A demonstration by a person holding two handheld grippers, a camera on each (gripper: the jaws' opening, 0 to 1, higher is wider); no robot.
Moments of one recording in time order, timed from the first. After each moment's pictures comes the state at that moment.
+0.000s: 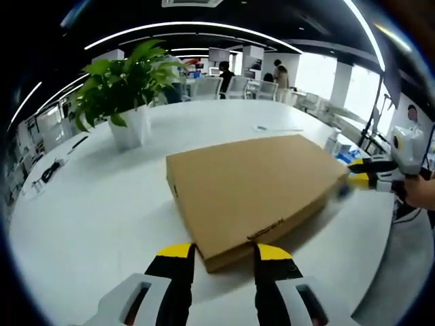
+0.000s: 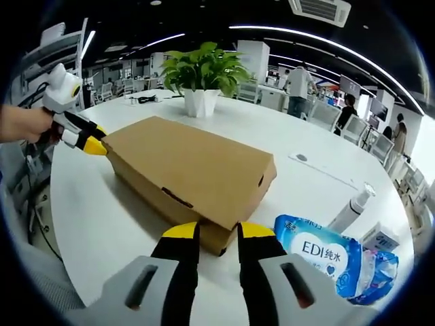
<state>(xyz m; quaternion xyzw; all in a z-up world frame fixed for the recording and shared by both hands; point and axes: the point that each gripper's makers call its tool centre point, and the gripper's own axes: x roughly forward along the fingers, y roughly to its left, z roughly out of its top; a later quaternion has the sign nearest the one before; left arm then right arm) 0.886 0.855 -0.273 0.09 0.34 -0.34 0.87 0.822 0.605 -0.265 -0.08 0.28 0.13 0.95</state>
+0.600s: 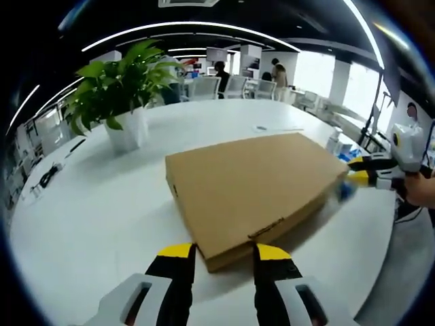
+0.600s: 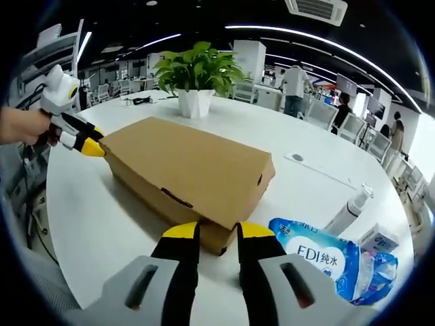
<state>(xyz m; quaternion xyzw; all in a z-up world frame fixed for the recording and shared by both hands) 0.897 0.850 -0.273 0.10 0.34 -0.34 0.87 0.831 0.598 -0.266 -0.08 0.28 0.12 0.95</state>
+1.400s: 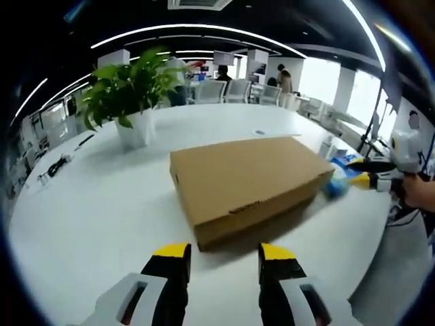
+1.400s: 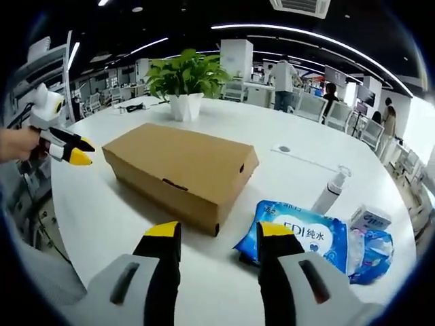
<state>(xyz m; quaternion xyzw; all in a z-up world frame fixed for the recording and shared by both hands) 0.846 0.863 -0.249 0.08 0.34 -0.33 0.88 0.788 0.573 -0.246 -0.04 0.28 0.09 0.95</state>
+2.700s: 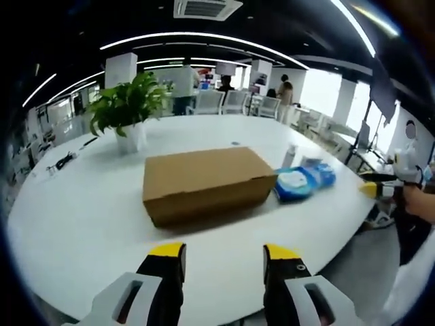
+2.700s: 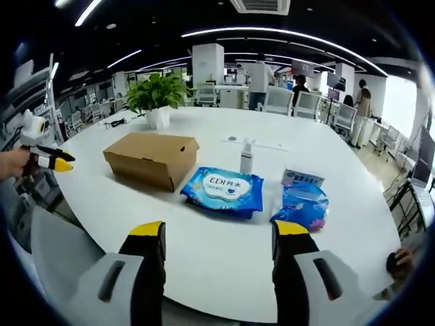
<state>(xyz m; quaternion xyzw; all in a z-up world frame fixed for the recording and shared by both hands) 0.727 0.810 -0.193 0.04 0.32 -0.32 0.89 0.637 0.447 -0.200 0.00 0.27 0.02 0.96</state>
